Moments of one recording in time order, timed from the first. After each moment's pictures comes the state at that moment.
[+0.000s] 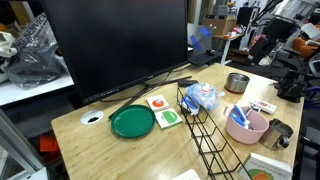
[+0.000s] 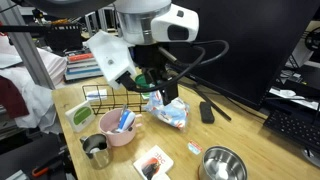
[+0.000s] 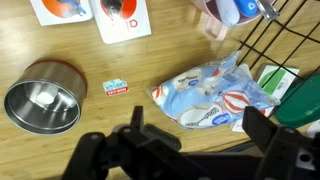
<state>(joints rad) 0.02 -0.32 -0.24 -2.58 0.21 2.51 -0.26</state>
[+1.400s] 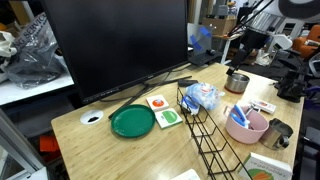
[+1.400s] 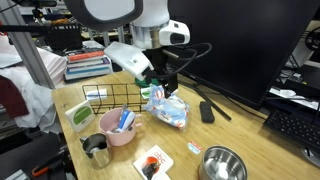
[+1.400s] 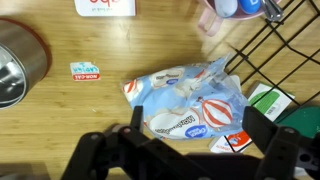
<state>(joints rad) 0.05 -0.12 -0.12 -2.47 0.19 2.56 -0.32</state>
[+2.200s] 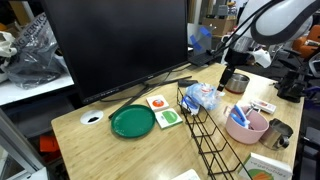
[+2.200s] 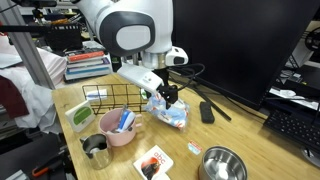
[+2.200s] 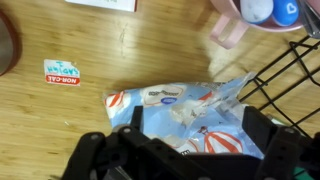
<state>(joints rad) 0.04 0.09 -0.06 -2.39 0.15 2.60 -0.39</state>
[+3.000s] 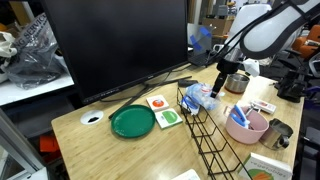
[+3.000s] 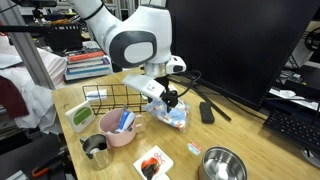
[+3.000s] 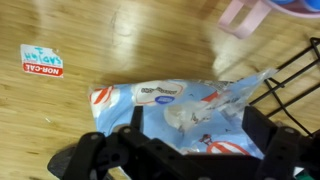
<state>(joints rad) 0.03 0.21 -0.02 -2.35 0.13 2.69 -0.39</state>
